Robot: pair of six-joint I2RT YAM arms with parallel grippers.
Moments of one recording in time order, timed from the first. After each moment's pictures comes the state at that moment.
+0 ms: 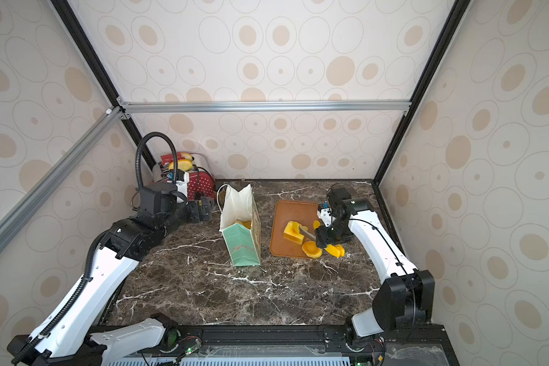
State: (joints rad) left arm -0.46 1.12 1.38 -0.78 -0.26 -0.27; right arm 0.30 1.46 1.35 -1.24 -0.14 -0.09
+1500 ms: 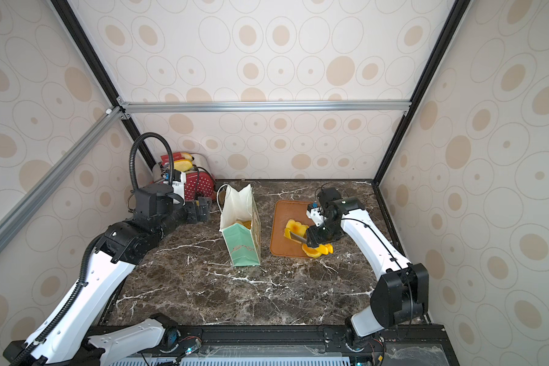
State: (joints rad) left arm -0.46 1.09 1.37 -0.78 -0.27 -0.27; right arm 0.38 1.49 1.36 -1.19 -0.18 -0.08
